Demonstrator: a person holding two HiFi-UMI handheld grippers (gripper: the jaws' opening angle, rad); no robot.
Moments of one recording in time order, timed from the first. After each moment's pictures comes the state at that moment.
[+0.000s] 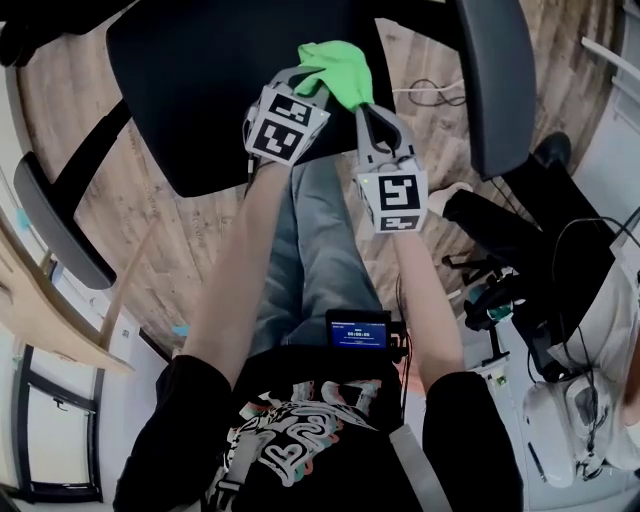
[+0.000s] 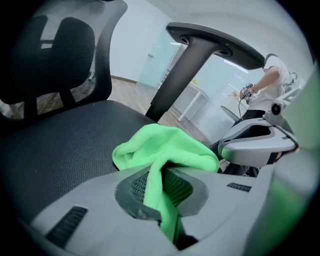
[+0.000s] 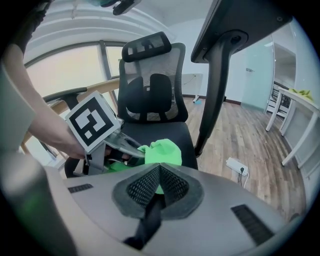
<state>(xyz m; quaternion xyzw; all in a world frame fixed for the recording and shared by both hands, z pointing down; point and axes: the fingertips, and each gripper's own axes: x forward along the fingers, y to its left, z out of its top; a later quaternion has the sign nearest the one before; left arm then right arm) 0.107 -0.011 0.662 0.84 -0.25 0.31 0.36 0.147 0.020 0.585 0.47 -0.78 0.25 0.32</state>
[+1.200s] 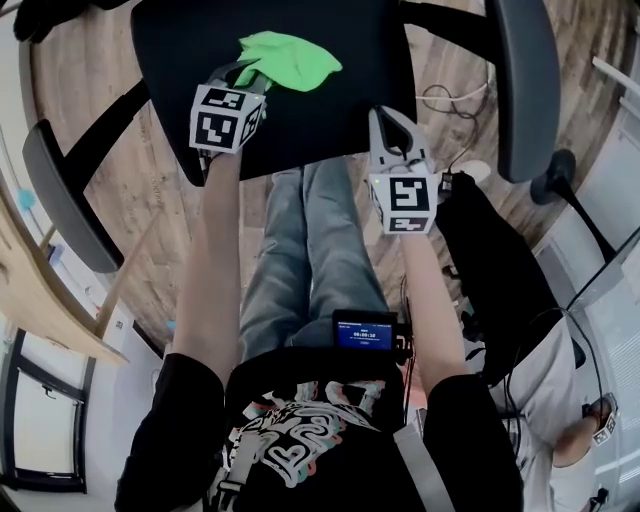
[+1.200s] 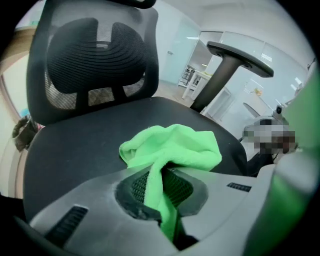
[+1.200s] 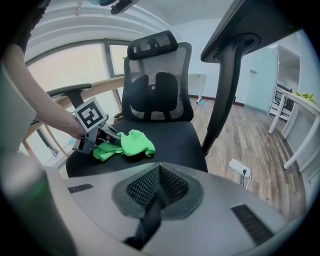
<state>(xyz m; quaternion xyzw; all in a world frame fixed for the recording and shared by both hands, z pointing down) -0.046 -0.031 0.685 0.79 -0.35 0.36 0.36 0.135 0.025 0.591 0.46 -0.79 0.25 0.33</state>
